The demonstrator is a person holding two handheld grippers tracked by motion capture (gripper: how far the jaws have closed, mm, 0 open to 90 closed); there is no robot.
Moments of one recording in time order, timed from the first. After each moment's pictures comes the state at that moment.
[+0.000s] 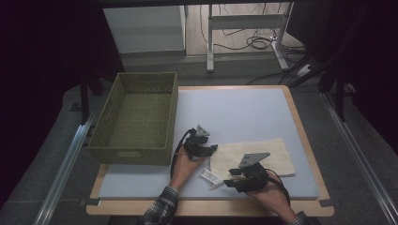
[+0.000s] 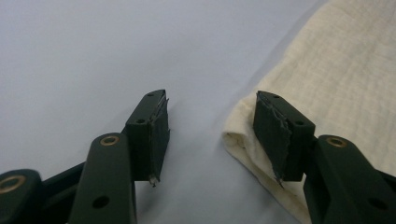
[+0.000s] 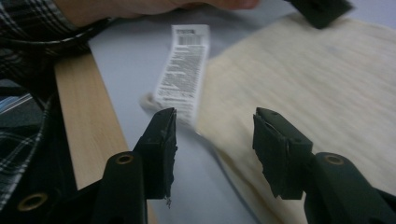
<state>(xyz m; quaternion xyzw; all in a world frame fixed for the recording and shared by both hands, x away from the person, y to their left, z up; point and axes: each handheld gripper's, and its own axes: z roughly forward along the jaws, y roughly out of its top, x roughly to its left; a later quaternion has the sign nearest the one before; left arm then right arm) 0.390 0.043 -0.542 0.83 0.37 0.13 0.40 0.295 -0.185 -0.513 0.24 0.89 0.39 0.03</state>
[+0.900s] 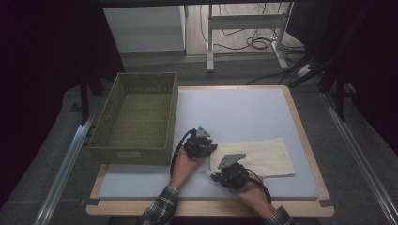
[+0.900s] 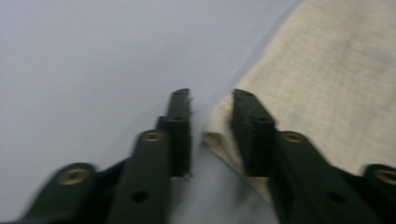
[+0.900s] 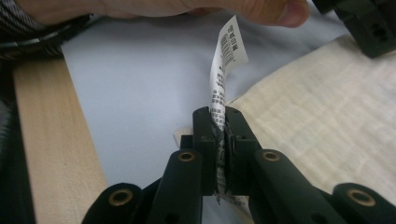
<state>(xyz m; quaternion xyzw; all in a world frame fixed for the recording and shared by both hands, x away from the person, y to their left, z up) 0.388 0.042 -0.542 0.84 0.35 0.10 0.41 0.298 -0.132 -0.526 0.23 0.91 0.35 0.06</state>
